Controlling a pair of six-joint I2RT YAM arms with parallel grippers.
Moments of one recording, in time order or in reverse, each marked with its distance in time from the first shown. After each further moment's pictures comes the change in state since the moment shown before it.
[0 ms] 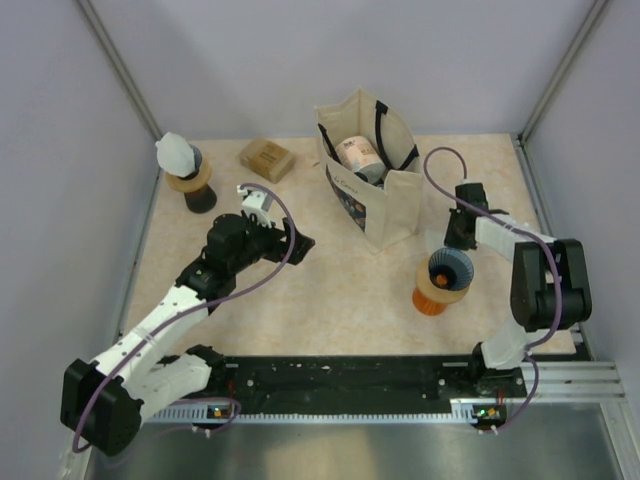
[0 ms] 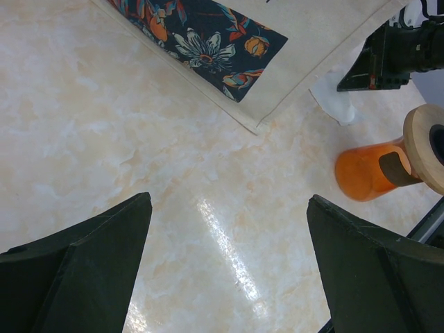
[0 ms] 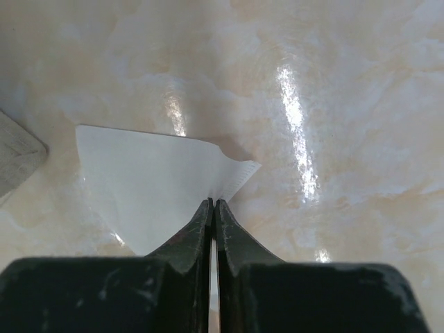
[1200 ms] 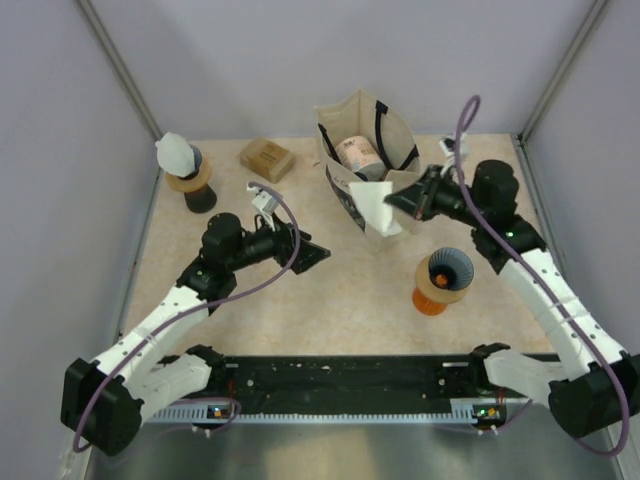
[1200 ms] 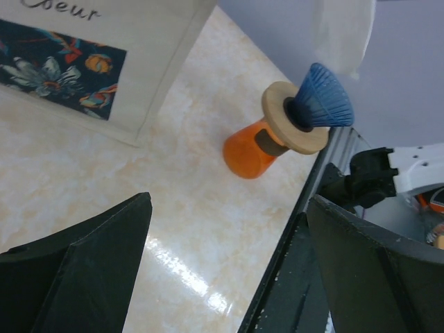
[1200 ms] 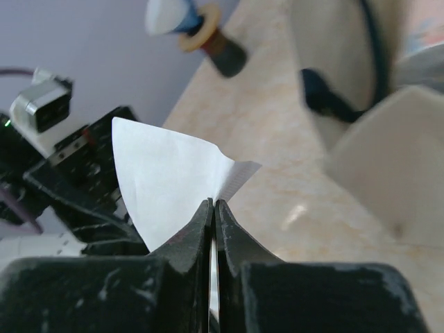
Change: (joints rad) left arm 0.002 0.002 -0.011 0.161 0.358 -0.074; right arm 0.189 -0.605 0.113 0.139 -0.676 0.214
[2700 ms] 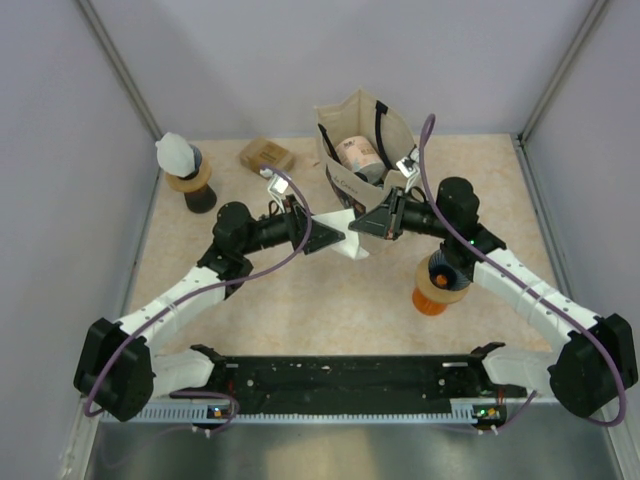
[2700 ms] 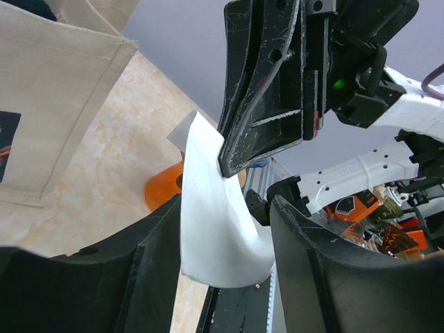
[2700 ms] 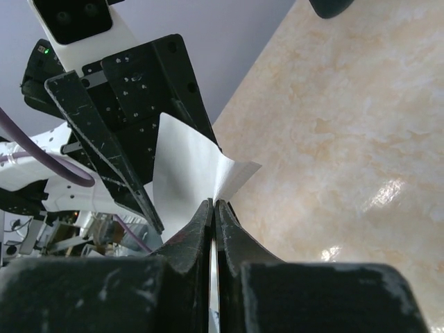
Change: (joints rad) left arm -0.035 0.203 0.050 0.433 0.180 -0.340; right arm 0.232 0.135 -0.166 0.394 -0.193 0.270
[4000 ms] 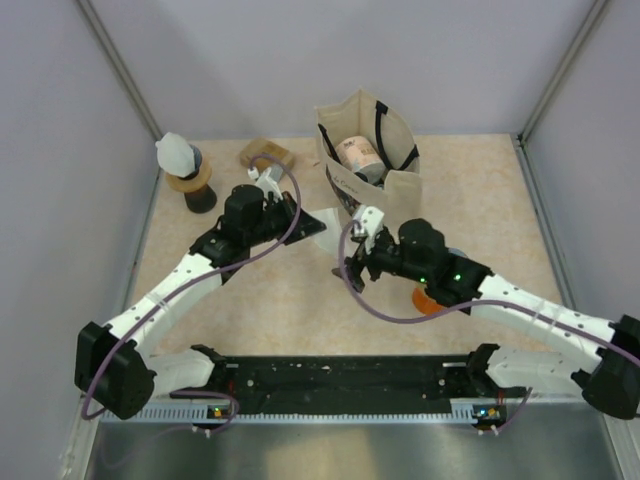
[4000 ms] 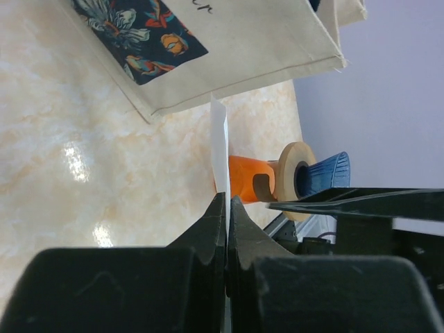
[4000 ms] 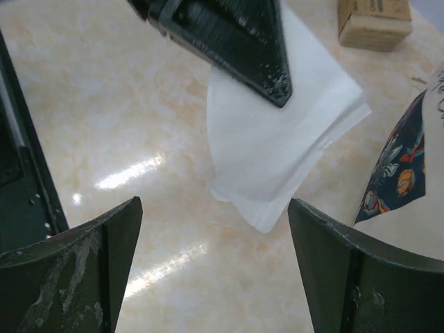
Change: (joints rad) left arm -0.003 0.007 0.206 -0.678 -0.410 -0.063; right arm 0.381 -0.147 -0.043 -0.253 0.550 -0.871
